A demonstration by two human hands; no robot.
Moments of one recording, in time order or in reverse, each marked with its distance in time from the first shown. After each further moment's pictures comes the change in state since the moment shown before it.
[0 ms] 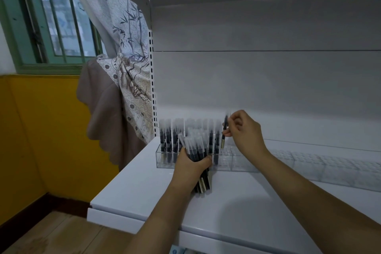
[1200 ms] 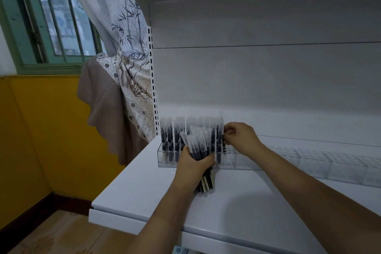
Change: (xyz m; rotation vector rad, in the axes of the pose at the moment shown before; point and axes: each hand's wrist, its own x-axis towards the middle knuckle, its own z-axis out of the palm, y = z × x) left_hand 0.006 -0.006 -0.001 -0.007 -0.022 -0.001; right_hand 0.012 0.020 0.010 -0.276 -0.284 0.145
